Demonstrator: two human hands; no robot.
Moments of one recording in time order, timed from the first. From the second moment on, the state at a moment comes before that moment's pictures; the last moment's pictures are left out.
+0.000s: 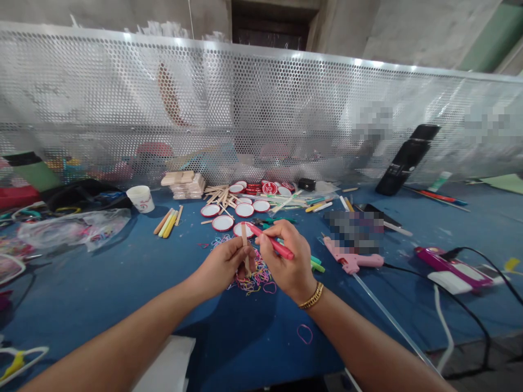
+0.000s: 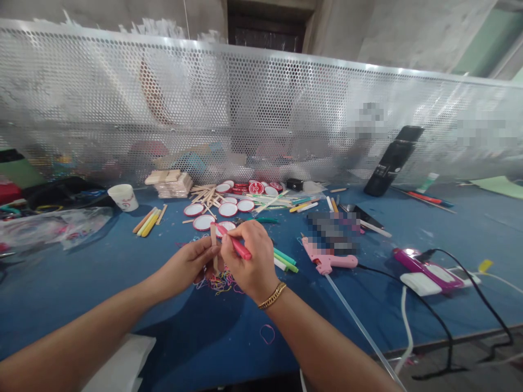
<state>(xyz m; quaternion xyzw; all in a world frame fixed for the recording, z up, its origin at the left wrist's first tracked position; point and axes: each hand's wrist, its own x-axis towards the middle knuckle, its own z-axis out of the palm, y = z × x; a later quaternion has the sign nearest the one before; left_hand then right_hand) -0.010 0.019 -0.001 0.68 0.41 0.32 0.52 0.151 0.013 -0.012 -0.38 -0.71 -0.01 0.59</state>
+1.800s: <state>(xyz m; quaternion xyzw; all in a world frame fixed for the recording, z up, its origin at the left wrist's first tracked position) -0.010 0.018 0.002 0.68 0.41 0.33 0.52 0.150 0.011 -0.010 -0.38 -0.71 -0.01 0.59</state>
